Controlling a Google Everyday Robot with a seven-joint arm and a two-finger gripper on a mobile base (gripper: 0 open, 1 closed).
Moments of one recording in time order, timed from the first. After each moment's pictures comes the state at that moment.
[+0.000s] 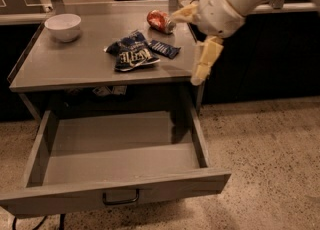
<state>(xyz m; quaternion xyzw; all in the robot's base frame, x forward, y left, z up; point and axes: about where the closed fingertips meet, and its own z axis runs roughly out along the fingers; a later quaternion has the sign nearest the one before) 0.578 -0.059 0.946 -0.78 0.55 0.11 0.29</state>
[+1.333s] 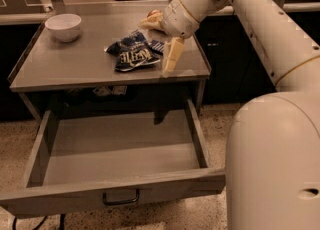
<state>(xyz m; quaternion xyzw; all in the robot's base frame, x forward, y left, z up) 0.663 0.017 0.894 -0.80 0.47 0.20 0.31</state>
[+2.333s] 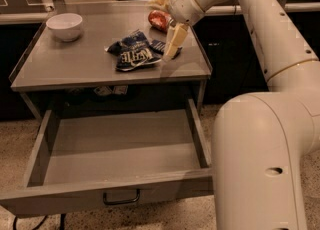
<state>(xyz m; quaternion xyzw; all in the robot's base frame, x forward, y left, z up) 0.715 0.005 0.921 -0.78 0.47 0.17 0.37</state>
